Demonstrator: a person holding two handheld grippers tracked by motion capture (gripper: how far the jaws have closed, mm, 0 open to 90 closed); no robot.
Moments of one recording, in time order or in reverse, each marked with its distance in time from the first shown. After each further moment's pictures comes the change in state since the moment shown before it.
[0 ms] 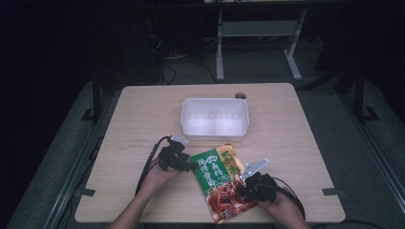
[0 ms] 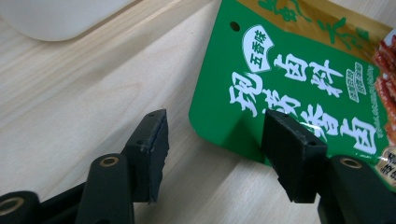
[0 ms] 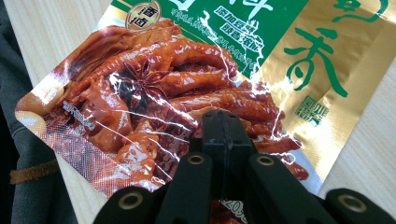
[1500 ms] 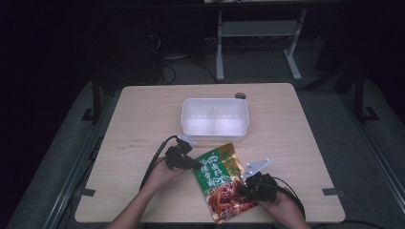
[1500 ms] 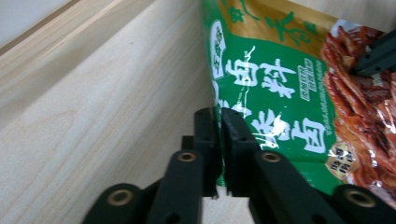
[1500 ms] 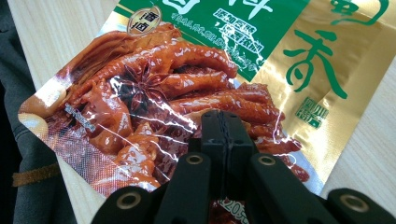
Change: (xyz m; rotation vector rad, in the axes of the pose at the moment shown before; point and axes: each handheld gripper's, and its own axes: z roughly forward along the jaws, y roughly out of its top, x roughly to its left) left arm -0.012 0.013 0.007 0.048 -0.128 0.095; right arm -0.003 -0.002 0.001 -0.021 0.015 0.007
